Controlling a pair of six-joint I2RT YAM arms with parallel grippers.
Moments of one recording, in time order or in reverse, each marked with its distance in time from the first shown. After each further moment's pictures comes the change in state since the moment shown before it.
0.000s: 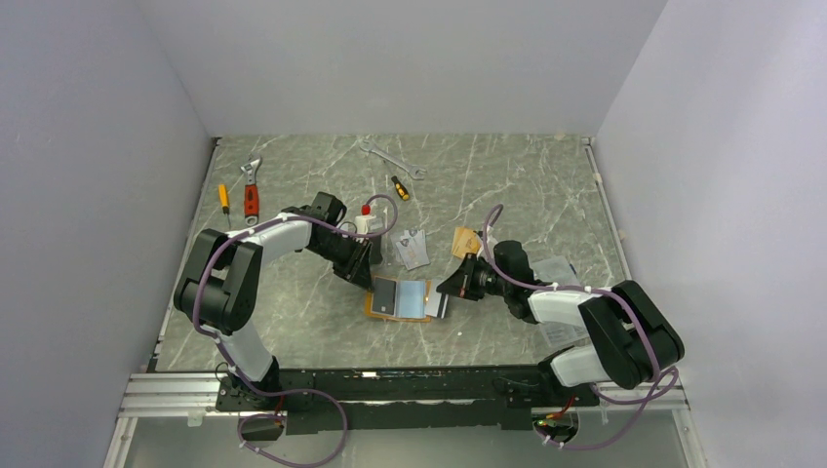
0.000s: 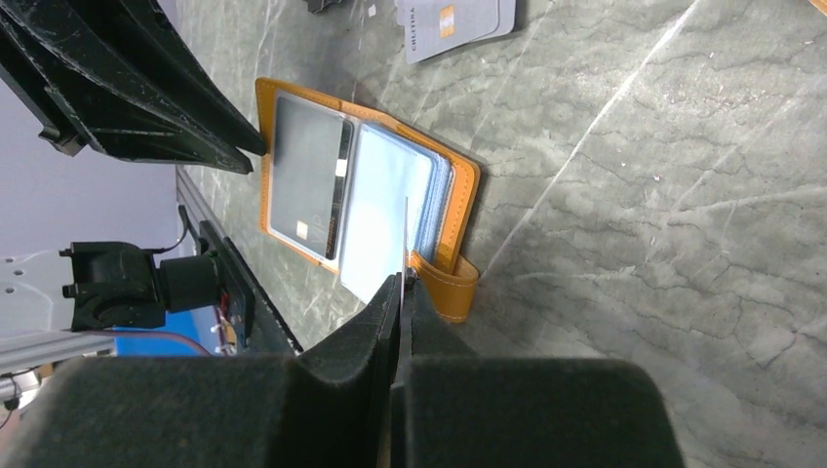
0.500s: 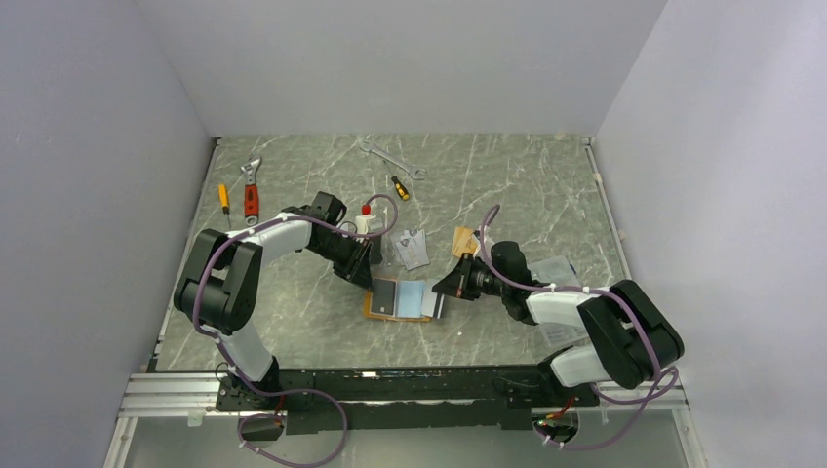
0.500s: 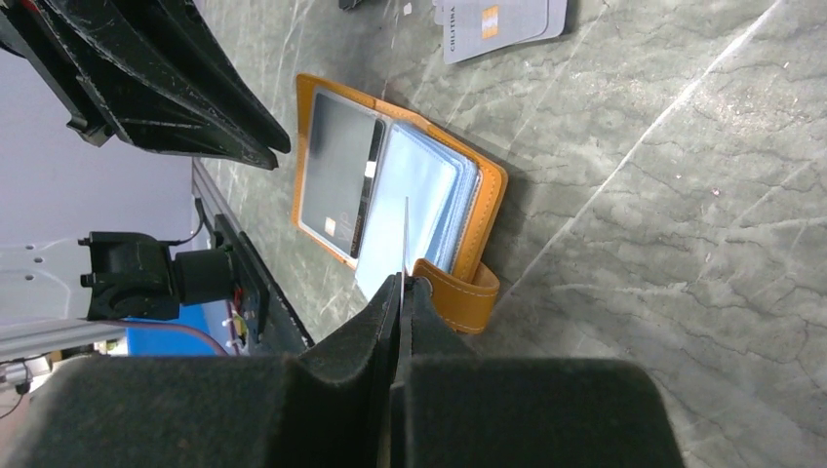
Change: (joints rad) left arm 0.000 0.000 0.001 0.000 0.006 0.002; right arm 0.033 0.000 0.000 0.044 -0.002 0.027
